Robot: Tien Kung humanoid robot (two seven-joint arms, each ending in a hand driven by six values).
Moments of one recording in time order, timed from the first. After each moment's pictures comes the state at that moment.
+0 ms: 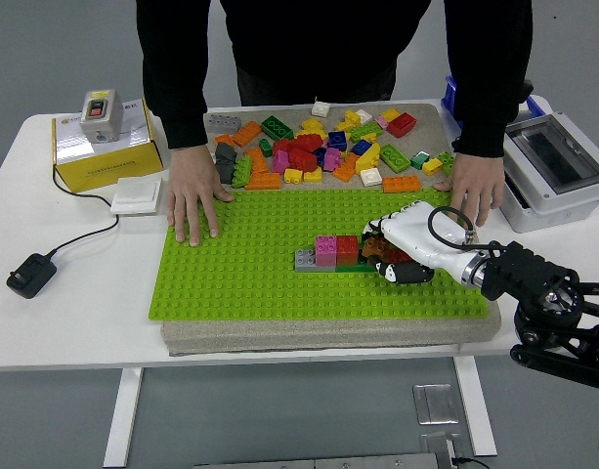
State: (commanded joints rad) left arm -0.04 0.20 -1.03 -0.18 1.13 0.02 0.39; right arm 0.83 -0.51 0.05 1.31 -1.87 -0.39 -0.16
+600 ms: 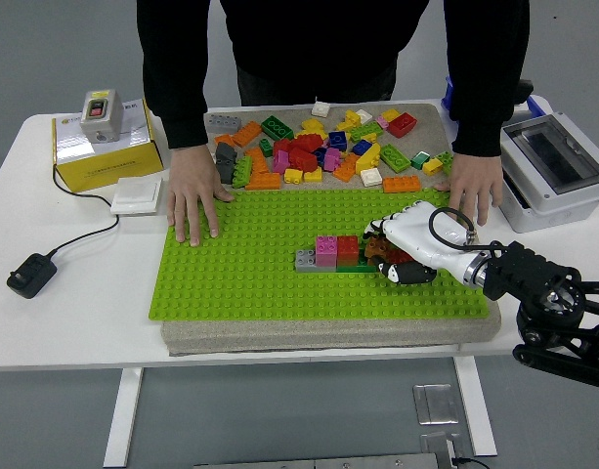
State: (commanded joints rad) left arm -0.04 0.20 -1.03 -0.18 1.13 0.02 0.39; right arm 0.84 -0.52 0.04 1.30 -1.88 -0.38 -0.16
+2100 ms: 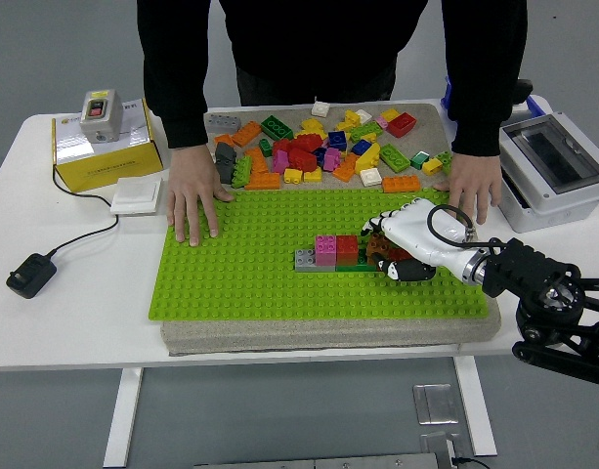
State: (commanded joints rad) left arm -0.05 0.19 -1.03 -0.18 1.14 0.01 0.39; right arm 0.85 -0.52 0.04 1.31 -1.89 -0.39 -0.16
